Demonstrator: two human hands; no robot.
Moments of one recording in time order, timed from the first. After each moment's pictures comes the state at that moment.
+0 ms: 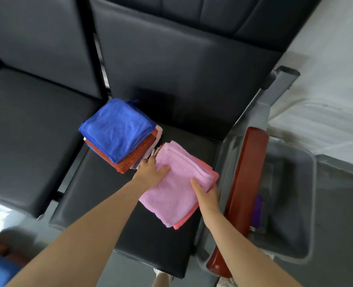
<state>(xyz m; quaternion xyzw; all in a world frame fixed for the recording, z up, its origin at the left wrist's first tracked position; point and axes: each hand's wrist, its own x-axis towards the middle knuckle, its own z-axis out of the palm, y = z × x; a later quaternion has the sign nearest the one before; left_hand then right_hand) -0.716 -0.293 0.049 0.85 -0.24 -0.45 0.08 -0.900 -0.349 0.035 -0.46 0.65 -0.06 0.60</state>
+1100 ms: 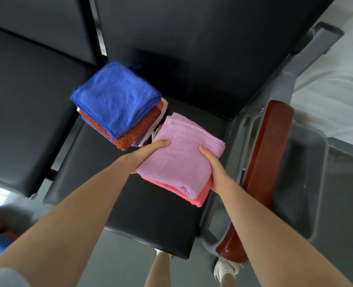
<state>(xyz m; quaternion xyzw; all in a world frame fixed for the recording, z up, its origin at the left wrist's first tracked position) -0.688 -0.271 0.025 0.67 0.08 -0.69 0.27 -0.892 -0.377 -0.015 -0.29 0.56 0.02 0.77</state>
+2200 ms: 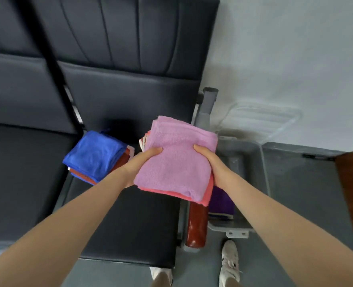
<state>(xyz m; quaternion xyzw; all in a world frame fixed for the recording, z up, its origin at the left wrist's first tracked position) -0.753 -0.331 0.233 0.63 -0.08 -0.68 0.37 -0.958 -0.435 0.221 -0.37 0.56 -0.09 0.74</state>
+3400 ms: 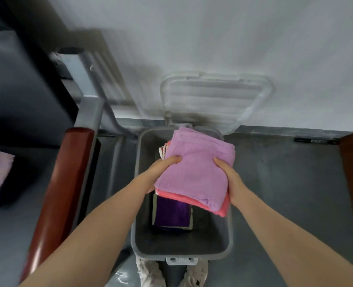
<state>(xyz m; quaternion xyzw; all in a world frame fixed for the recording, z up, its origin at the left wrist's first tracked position) -1.060 -0.591 -0.018 0.63 -0.10 -0.71 0.29 -1.274 -0.656 -0.017 -0.26 0.63 -0.13 0.72</state>
